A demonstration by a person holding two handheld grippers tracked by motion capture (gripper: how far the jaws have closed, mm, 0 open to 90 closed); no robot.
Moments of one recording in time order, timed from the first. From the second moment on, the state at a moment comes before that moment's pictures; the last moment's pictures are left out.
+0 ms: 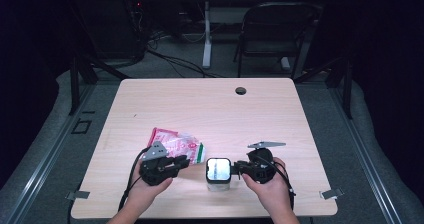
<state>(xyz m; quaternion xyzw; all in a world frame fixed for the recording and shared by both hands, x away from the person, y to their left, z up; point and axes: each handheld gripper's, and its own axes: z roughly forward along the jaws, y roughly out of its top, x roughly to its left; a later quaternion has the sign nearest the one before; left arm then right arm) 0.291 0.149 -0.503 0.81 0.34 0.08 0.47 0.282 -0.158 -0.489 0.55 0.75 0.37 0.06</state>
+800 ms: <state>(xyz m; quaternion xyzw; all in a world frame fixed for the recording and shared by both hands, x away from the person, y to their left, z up) 0.274 0.106 -0.527 0.86 0.28 0.03 0.41 0.281 -0.161 -0.492 0.55 0.74 0.38 0.06</state>
